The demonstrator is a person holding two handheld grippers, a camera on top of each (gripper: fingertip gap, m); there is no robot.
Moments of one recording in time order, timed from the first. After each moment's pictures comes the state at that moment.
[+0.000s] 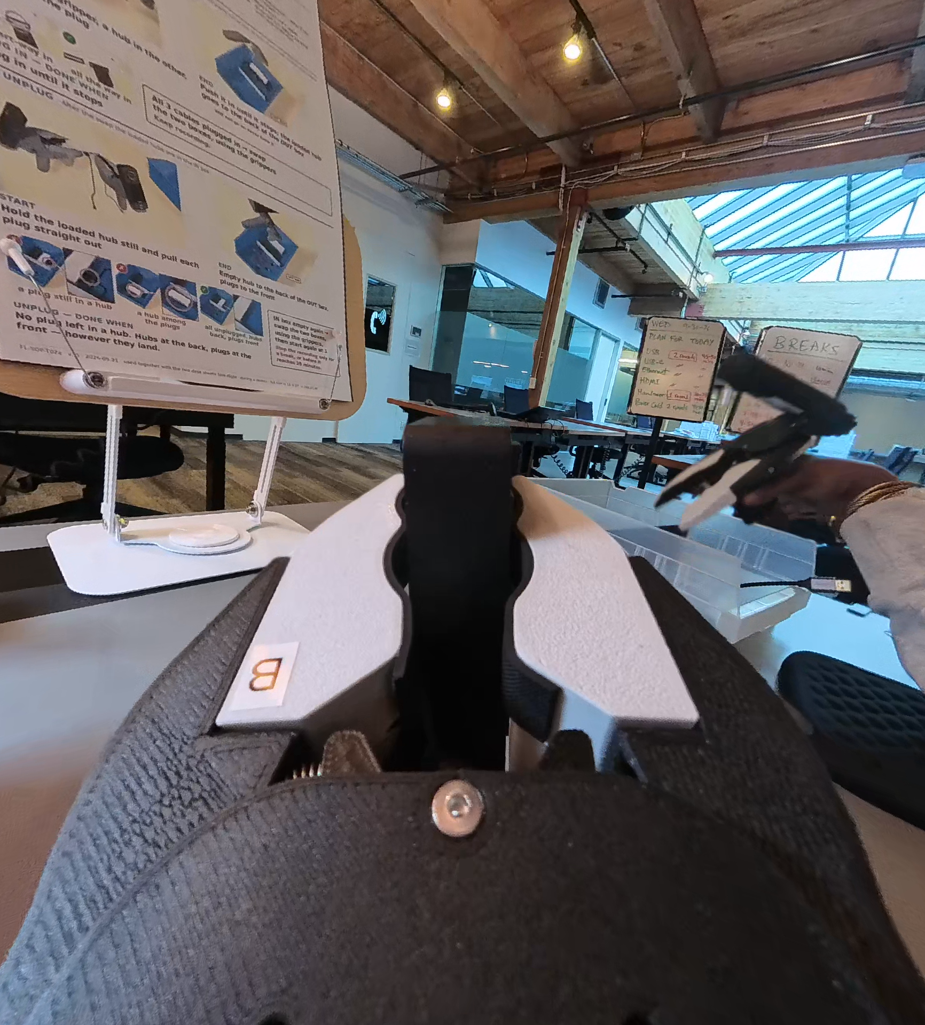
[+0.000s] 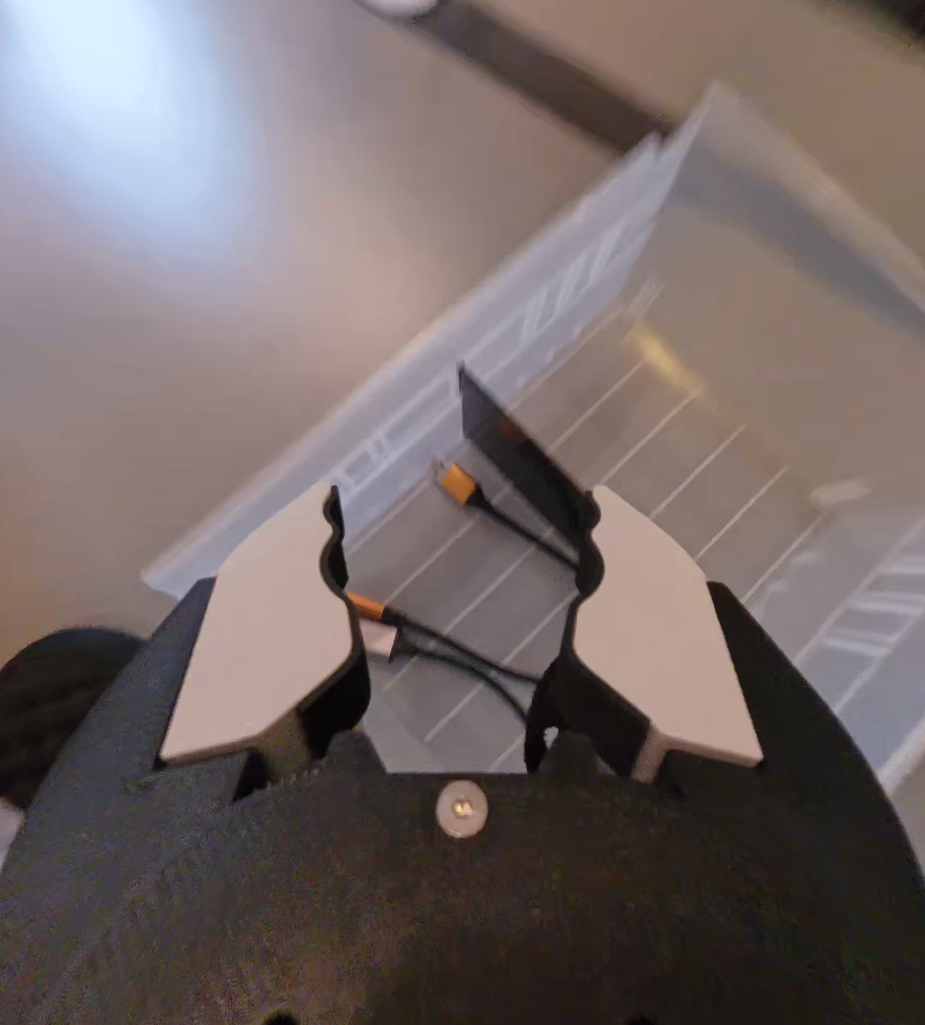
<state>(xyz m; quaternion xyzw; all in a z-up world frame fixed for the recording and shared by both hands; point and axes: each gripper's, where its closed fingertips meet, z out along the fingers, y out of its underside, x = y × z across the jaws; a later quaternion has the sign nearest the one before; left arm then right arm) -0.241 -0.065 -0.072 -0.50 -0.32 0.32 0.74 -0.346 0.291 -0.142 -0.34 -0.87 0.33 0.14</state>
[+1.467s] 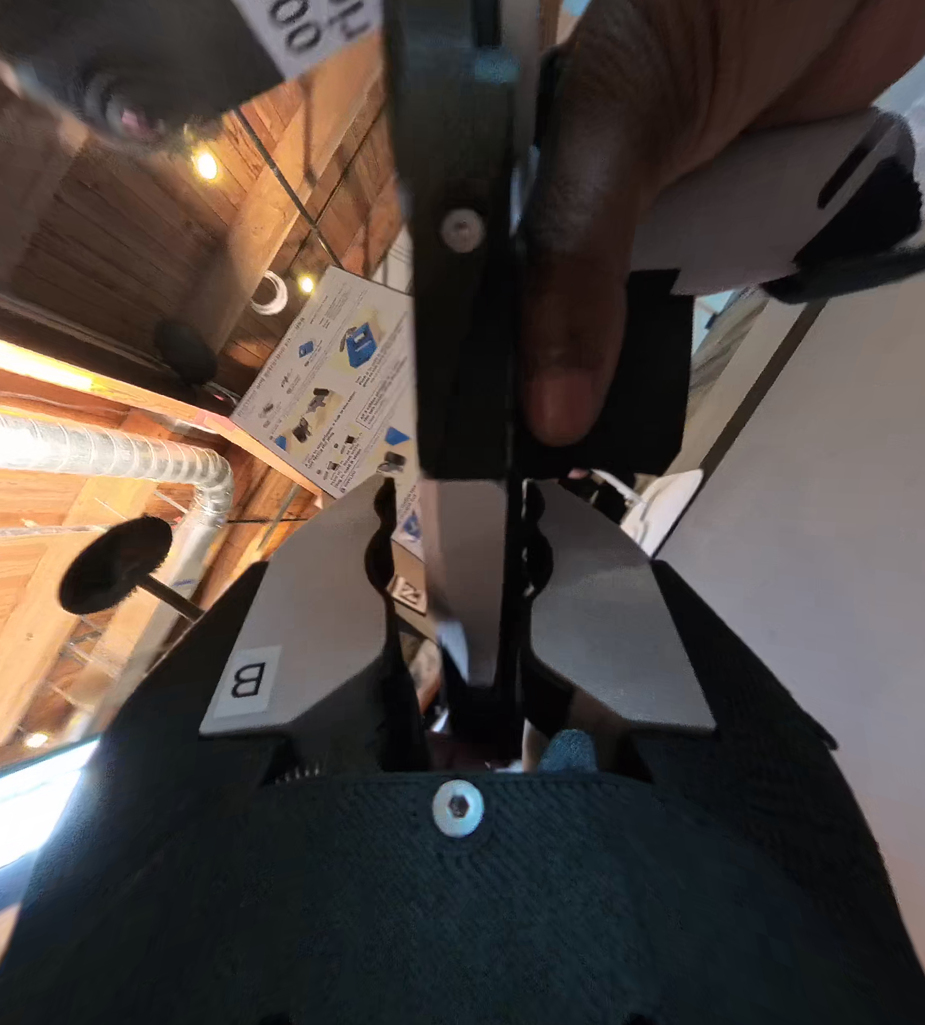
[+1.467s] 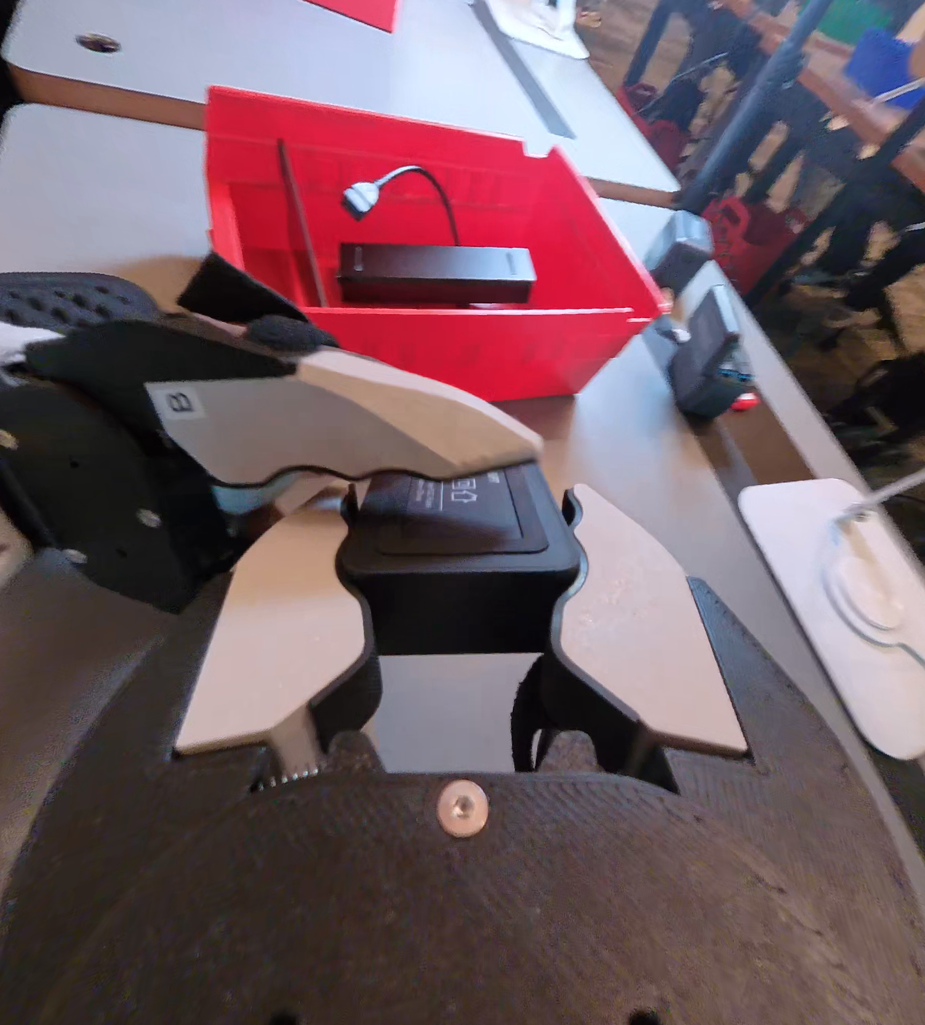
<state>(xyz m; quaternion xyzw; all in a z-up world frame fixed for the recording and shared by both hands) -0.230 -0.046 -0.064 -0.57 -0.05 0.77 0.29 -0.212 -0.084 -0.096 0.05 -0.85 0.50 0.12</state>
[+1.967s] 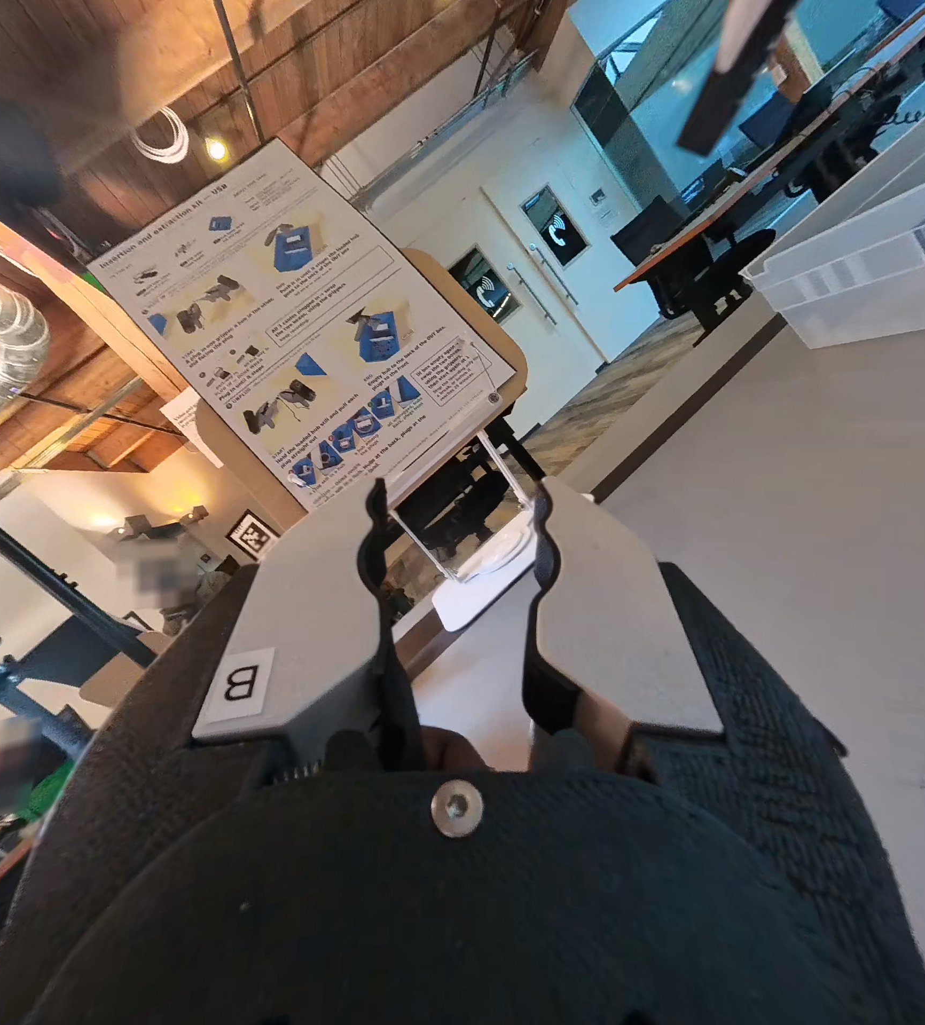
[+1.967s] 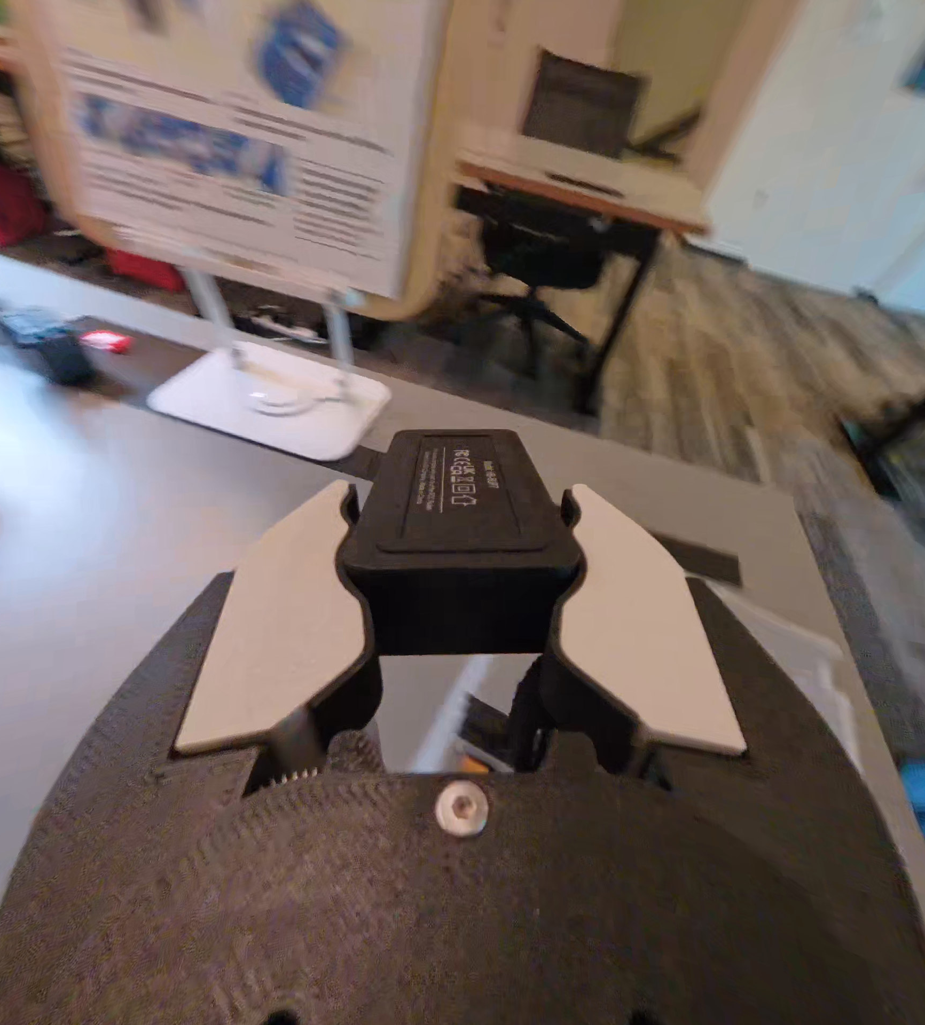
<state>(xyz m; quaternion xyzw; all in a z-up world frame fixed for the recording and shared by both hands) -0.245 -0.055 -0.074 -0.60 -0.17 0.66 0.42 -0.390 0.219 -0.015 -0.38 -0.70 0.48 0.37</state>
